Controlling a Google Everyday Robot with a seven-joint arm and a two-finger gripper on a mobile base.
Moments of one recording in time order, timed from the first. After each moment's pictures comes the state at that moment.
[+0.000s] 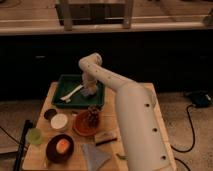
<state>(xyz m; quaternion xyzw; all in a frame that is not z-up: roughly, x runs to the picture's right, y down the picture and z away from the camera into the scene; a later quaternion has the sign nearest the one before) -0.116 0.007 0.967 -0.24 -0.18 -0.33 0.90</state>
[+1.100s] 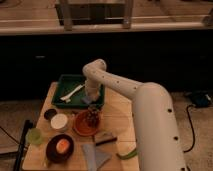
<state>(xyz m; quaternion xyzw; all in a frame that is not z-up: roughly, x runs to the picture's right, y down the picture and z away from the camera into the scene) -0.075 0.038 0.939 -0.24 -0.20 -0.33 0.89</state>
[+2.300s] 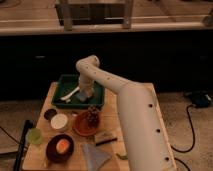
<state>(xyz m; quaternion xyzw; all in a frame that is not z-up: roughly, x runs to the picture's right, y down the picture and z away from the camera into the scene) -0.127 0.044 0.941 -0.25 -0.23 -0.38 0.86</state>
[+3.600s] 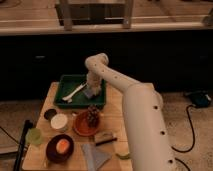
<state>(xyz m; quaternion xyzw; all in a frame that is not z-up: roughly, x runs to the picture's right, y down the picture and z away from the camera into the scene) -0.103 0.008 0.961 -0.24 -0.21 -0.35 0.88</state>
